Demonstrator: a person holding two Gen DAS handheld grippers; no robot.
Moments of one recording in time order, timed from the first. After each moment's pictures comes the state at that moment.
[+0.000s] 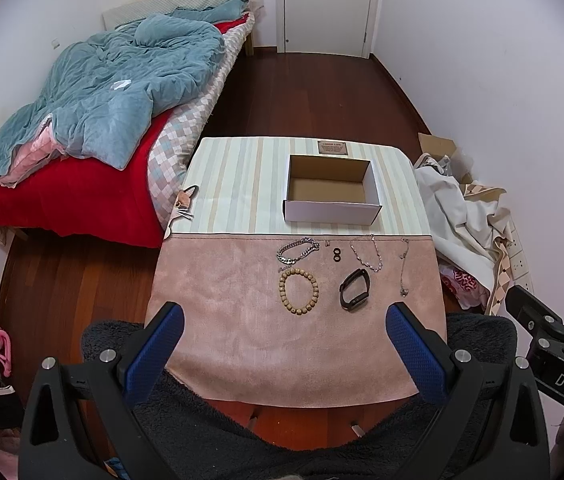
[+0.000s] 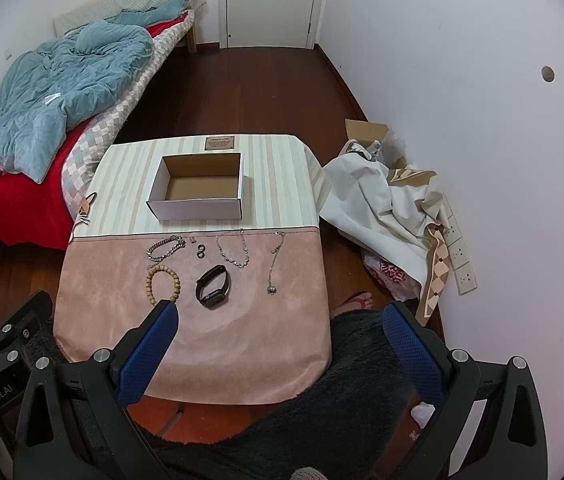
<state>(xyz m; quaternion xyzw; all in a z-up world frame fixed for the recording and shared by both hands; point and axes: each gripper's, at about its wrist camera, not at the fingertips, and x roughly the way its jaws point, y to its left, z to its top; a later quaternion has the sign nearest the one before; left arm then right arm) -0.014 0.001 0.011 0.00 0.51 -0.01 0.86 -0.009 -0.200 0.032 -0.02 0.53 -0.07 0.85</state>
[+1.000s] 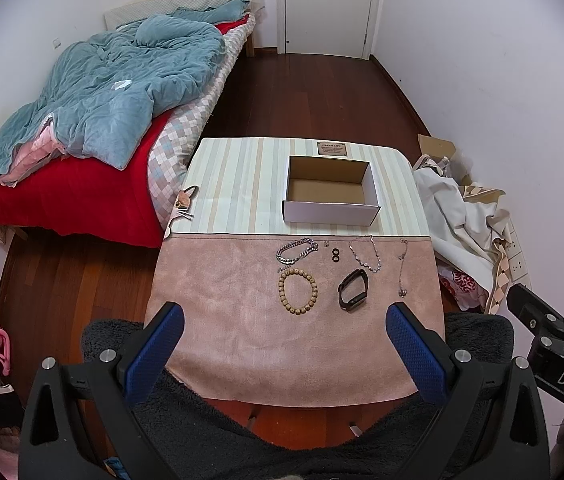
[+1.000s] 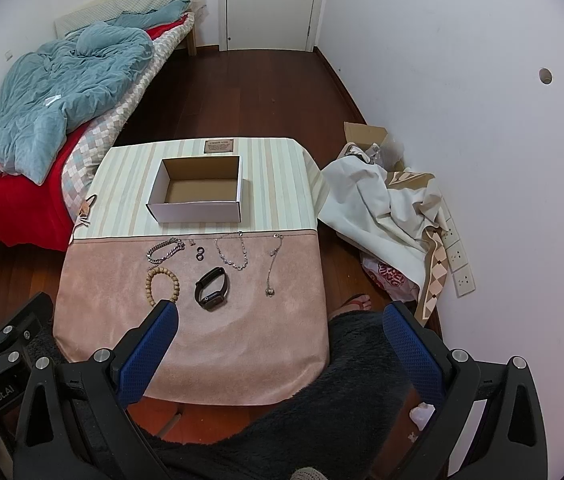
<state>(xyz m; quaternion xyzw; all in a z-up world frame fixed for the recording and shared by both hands) -0.015 0.002 0.010 0.00 0.51 -0.01 0.86 -0.012 -0.200 0.037 -0.02 0.52 -0.08 0.85</state>
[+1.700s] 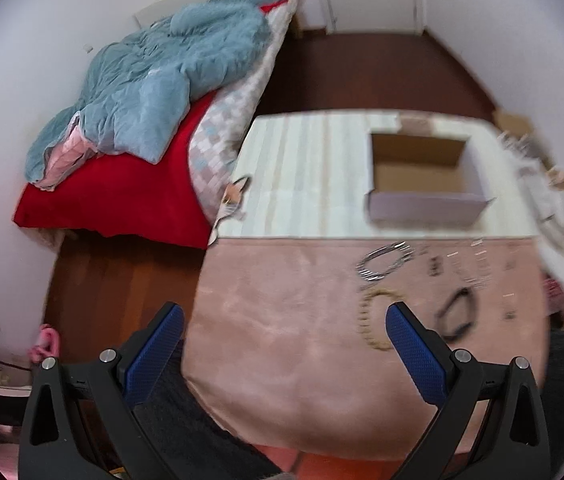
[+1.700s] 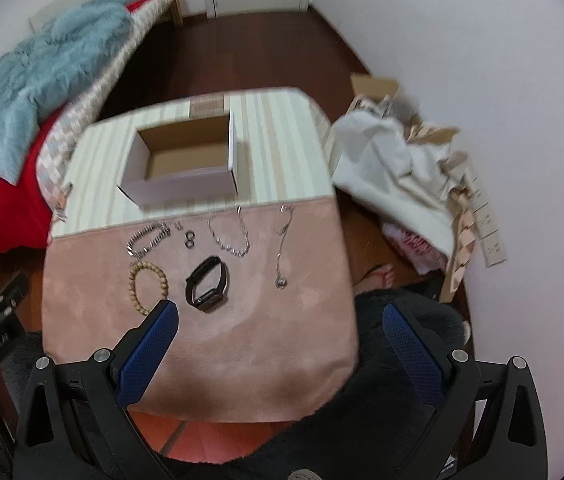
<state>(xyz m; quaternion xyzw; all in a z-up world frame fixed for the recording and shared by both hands) 0.068 0.025 -0.099 0.09 0.54 0.11 0.83 0.063 -0.211 -0.083 0.03 0.60 -0.08 0.80</state>
